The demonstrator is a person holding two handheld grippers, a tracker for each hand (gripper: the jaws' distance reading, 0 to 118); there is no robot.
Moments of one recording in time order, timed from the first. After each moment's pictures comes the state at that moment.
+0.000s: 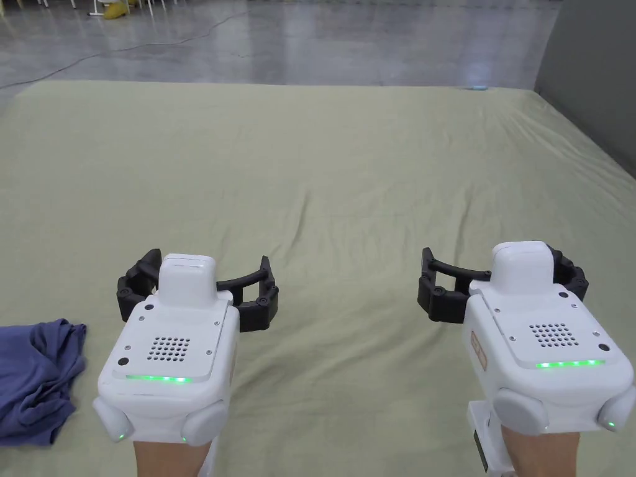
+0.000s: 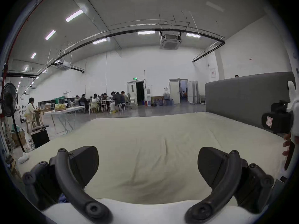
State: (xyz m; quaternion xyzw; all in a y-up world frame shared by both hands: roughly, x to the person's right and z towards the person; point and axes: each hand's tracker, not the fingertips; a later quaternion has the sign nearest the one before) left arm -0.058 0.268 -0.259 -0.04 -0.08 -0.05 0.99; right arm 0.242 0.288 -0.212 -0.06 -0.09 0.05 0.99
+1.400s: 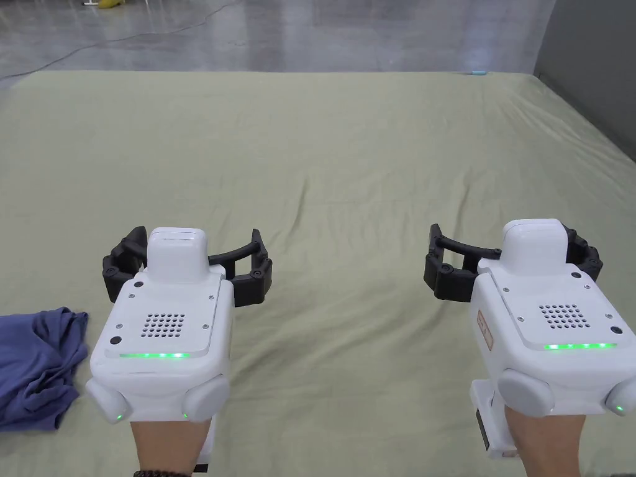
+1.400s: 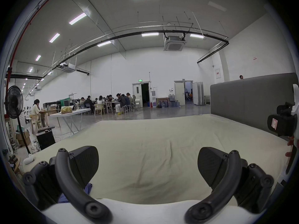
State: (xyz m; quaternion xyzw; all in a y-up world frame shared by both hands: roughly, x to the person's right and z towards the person) left arm -0.054 0.285 -0.247 -0.03 -0.05 -0.04 1.00; right arm 0.243 0.300 -0.196 -0.04 -0.10 0.04 0.99
